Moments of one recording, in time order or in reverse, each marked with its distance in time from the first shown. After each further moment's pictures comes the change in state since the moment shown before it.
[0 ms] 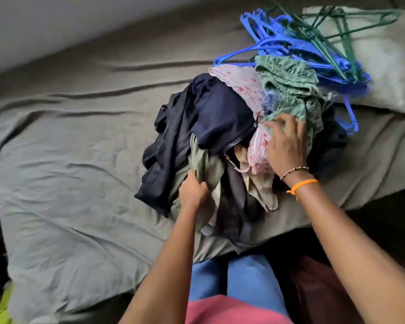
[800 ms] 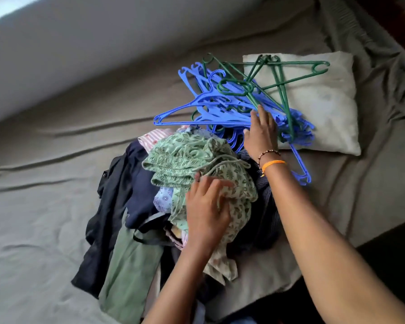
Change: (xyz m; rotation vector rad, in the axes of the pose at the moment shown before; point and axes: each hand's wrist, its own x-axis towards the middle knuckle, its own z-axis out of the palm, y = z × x) left_hand -0.006 0.240 0.037 -0.140 0.396 0.840; right_hand 0.201 0.154 0.019 0.085 -0.235 0.246
